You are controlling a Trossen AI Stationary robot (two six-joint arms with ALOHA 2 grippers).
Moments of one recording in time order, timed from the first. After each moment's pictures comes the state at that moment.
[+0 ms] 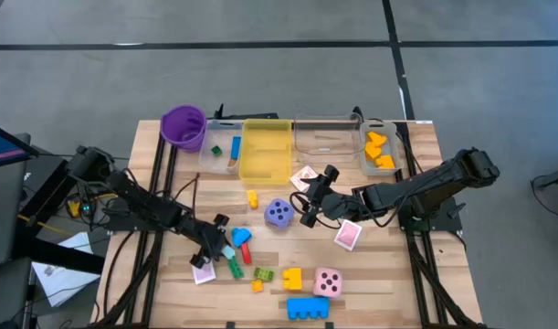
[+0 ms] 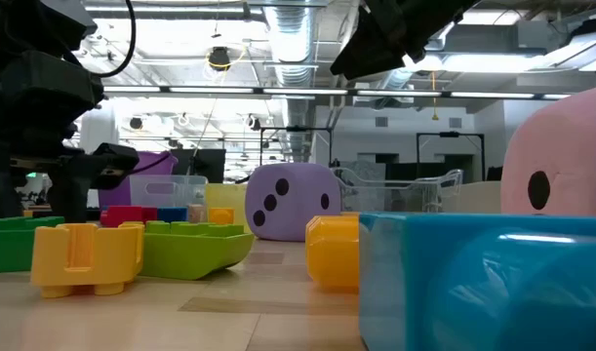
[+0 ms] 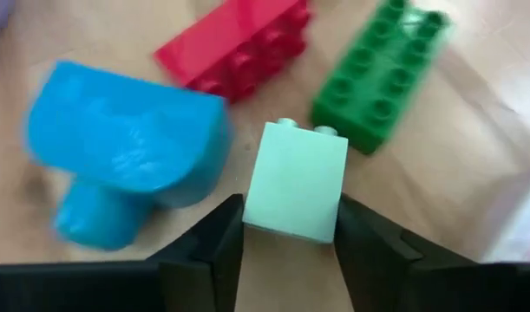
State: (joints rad) left arm -0.43 1.34 0.30 0.19 -0.04 0.05; right arm 0.25 1.46 0.96 -0.07 0.76 0.17
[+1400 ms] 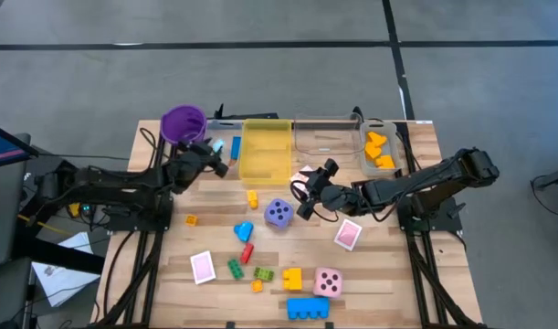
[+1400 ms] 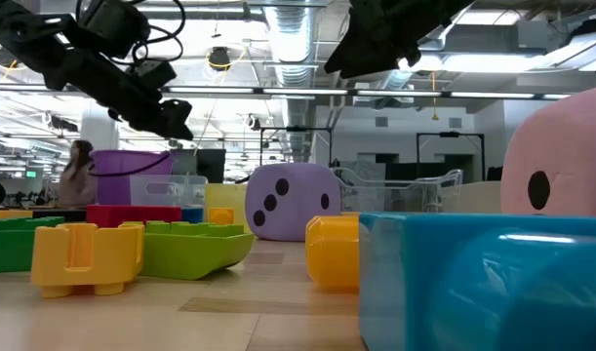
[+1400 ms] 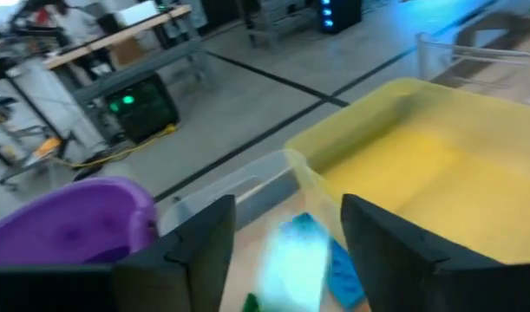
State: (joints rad) left arm 0.31 0.96 0.30 0.31 -0.79 0.02; right arm 0.20 1.46 0.96 -0.01 0.76 0.18
